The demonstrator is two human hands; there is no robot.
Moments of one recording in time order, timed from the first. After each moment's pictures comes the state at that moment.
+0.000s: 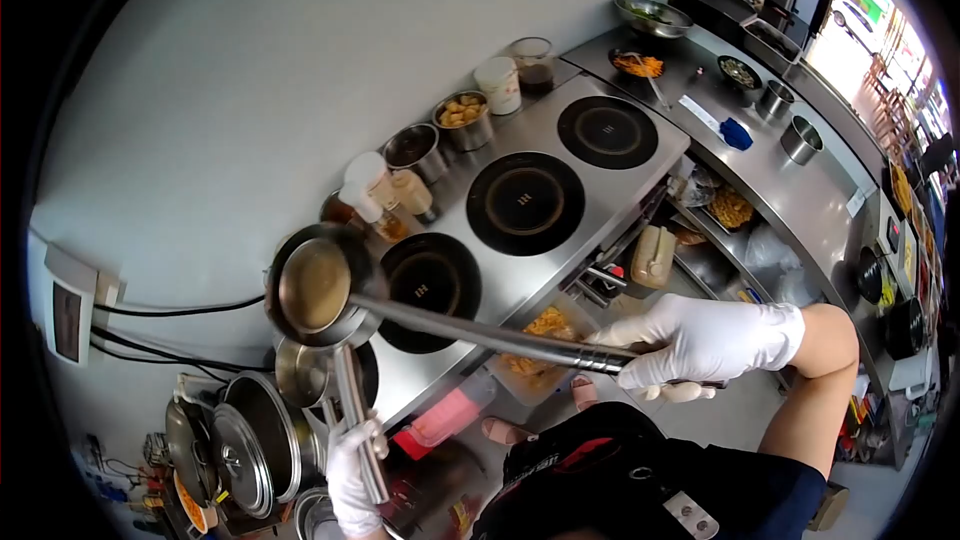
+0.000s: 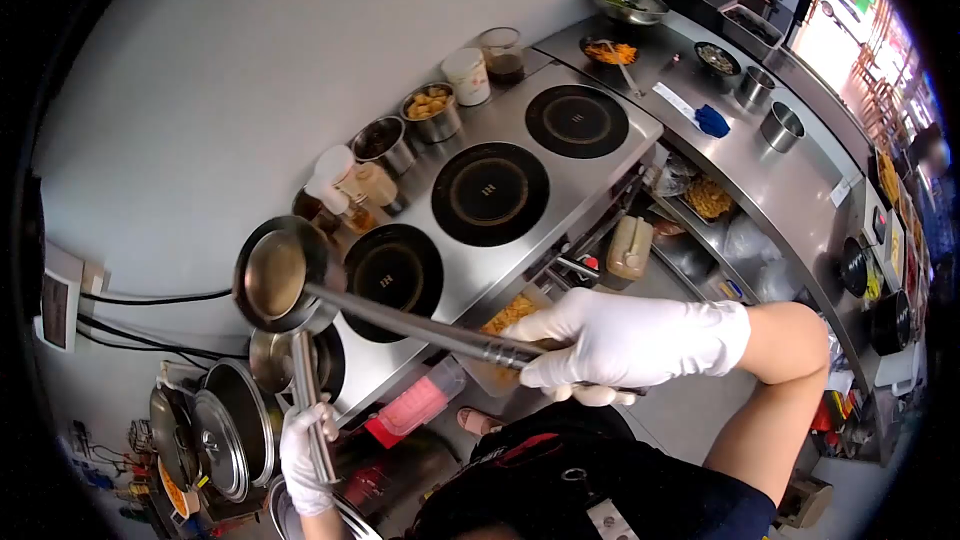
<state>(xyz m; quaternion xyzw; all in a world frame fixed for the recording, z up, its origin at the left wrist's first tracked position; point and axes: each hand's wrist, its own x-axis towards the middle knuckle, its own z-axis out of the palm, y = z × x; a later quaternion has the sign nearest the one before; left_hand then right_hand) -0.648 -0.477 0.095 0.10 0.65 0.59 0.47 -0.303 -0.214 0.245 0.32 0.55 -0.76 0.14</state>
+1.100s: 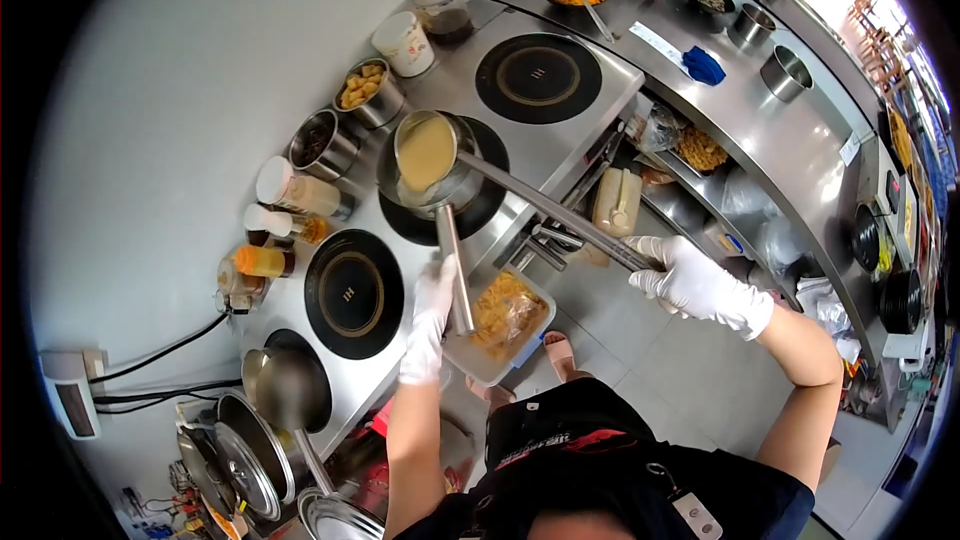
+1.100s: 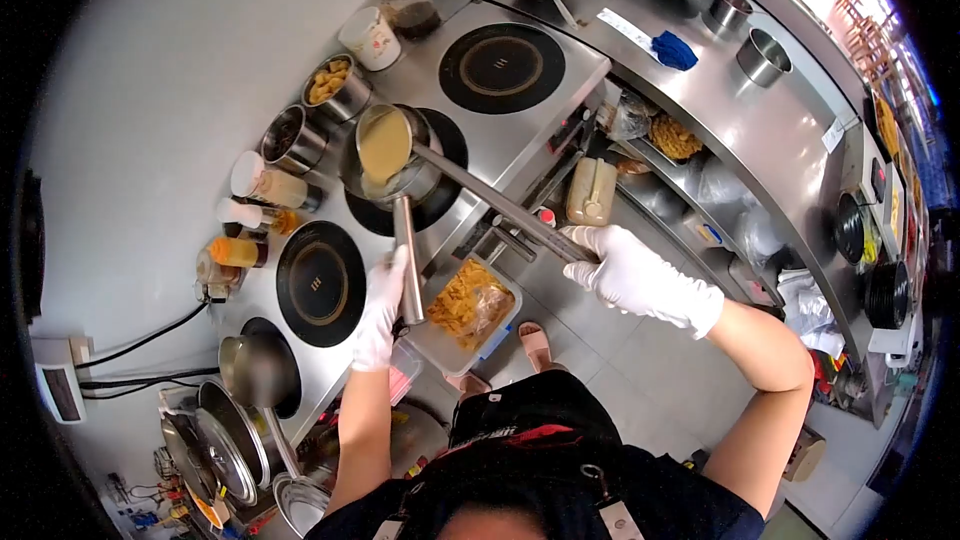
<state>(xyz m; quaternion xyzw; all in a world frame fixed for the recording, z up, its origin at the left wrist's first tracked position) -0.523 -0.164 -0.104 0.31 0.77 0.36 0.44 -0.172 -0.100 0.102 0.52 0.60 -0.60 -0.01</state>
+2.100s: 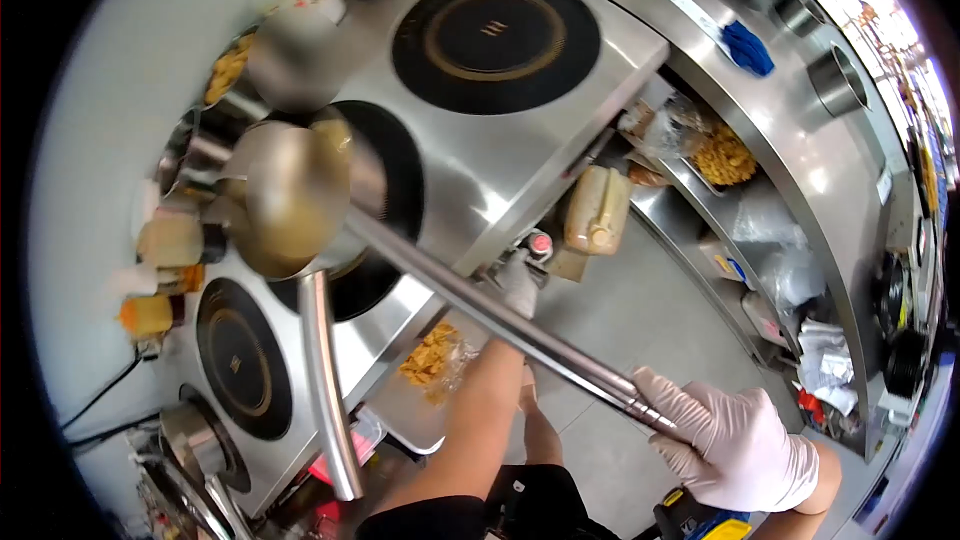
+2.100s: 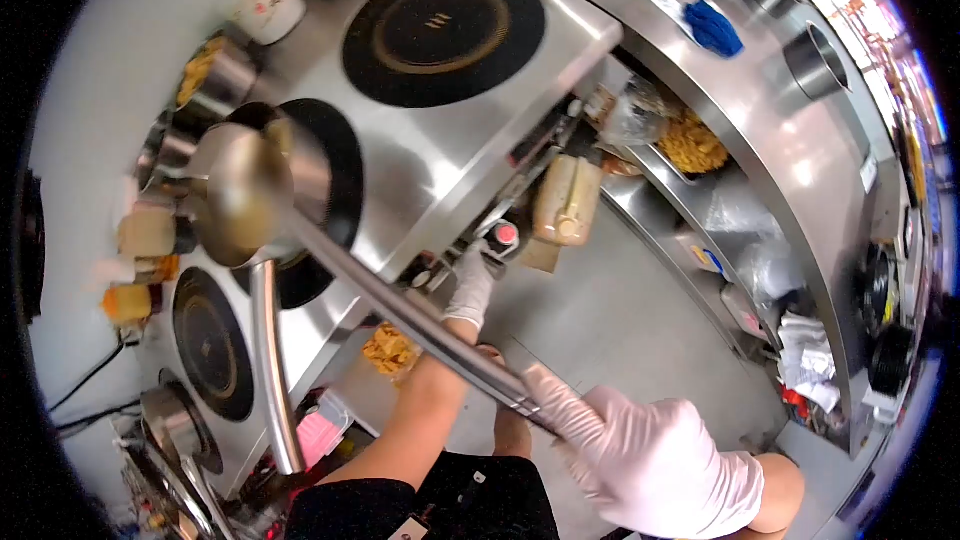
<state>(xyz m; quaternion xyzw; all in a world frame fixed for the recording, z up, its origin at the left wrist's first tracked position) -0.310 0.010 -0.499 -0.16 0.54 0.58 0.58 -0.144 -0.044 0.006 0.42 0.83 -0.37 -0.02</state>
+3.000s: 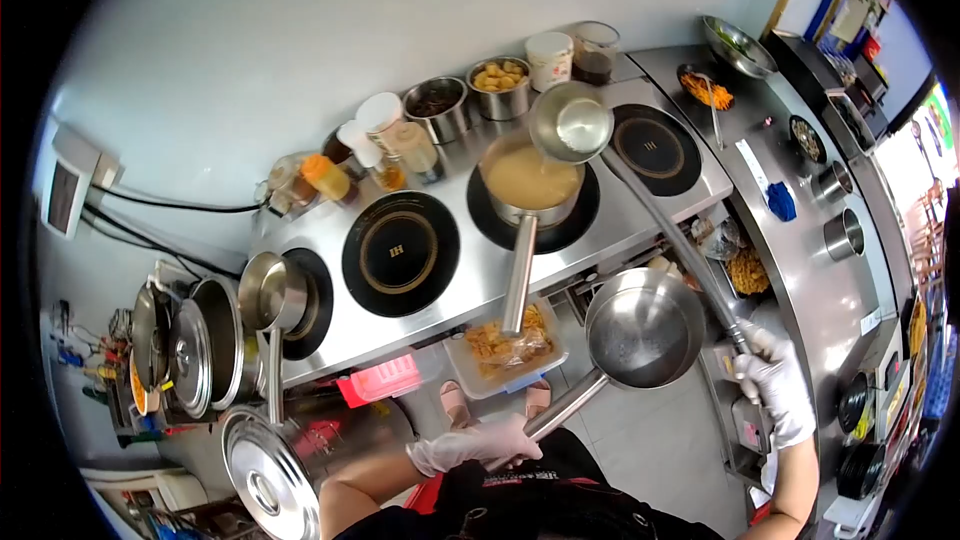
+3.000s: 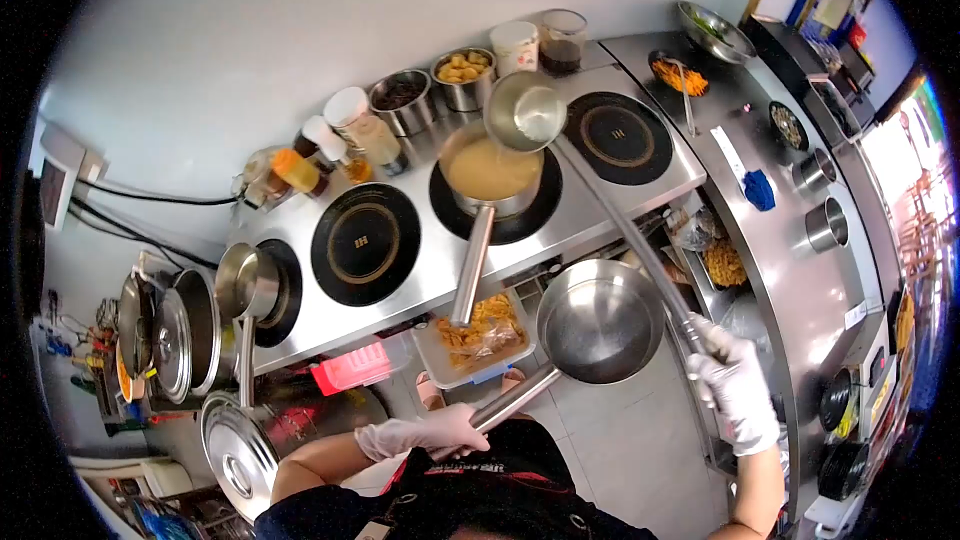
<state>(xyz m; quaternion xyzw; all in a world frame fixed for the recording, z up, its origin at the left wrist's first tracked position) -0.423 -0.334 -0.047 0.28 0.54 0.11 0.79 -0.135 -0.121 0.135 0.57 0.54 -0.60 -0.17</state>
